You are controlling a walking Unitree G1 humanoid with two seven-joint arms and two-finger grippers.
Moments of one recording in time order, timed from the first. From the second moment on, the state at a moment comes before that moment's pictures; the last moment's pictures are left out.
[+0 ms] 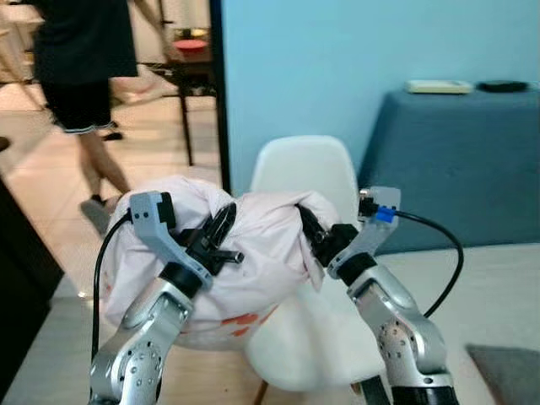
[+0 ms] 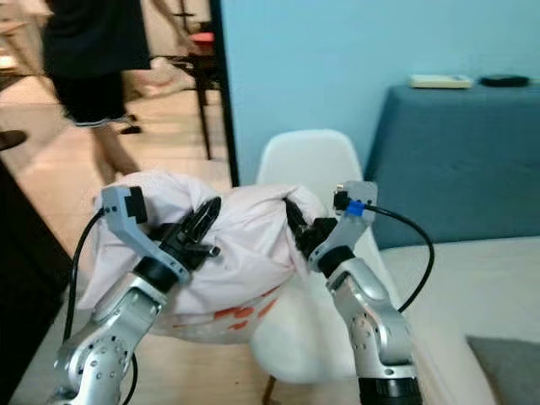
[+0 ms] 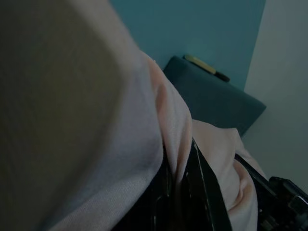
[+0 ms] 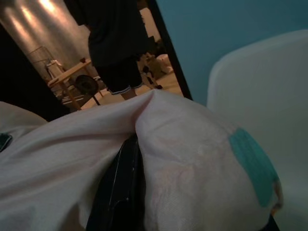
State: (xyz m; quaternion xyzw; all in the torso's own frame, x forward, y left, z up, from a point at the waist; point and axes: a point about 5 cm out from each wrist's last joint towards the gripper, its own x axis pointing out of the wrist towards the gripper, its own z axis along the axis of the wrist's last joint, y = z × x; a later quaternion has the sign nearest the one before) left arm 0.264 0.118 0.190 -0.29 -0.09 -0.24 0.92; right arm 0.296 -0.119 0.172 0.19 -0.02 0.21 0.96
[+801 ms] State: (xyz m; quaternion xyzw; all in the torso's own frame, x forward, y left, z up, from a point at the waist) left arm 0.264 0.121 0.192 -0.29 -0.10 -0.23 0.93; right arm 0.297 -0.112 0.168 0.18 -0.01 0.23 0.96
